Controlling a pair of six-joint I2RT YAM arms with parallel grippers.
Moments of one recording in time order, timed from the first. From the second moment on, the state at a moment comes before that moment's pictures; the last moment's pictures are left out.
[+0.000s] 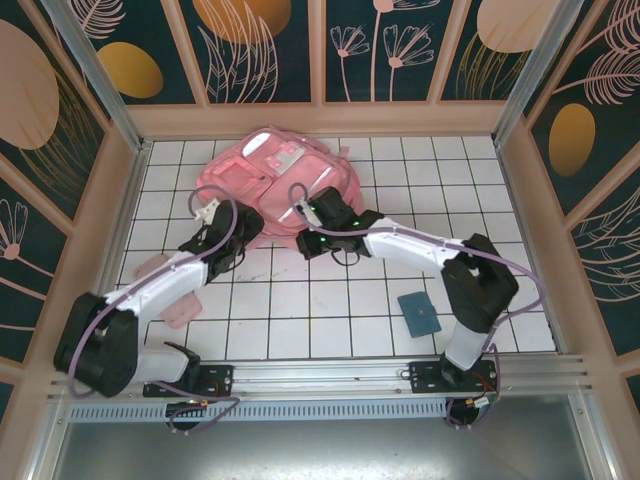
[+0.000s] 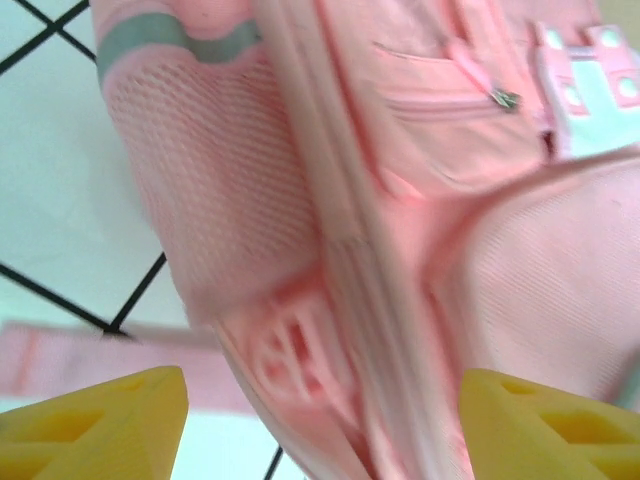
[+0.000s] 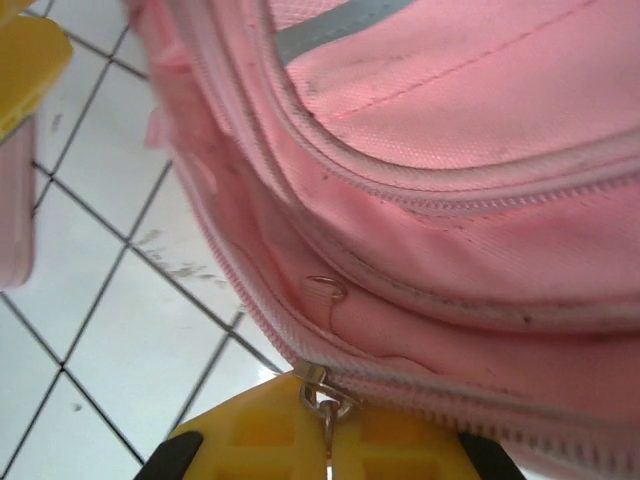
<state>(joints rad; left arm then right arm) -0.45 1.29 0.71 -0.14 -0.27 -1.09 0.84 1.77 1.25 -0.35 -0.22 0.36</state>
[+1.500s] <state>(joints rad) -0.48 1.44 0.52 0.33 0.00 -1.42 0.64 1.73 1.28 -0.53 0.08 0.27</state>
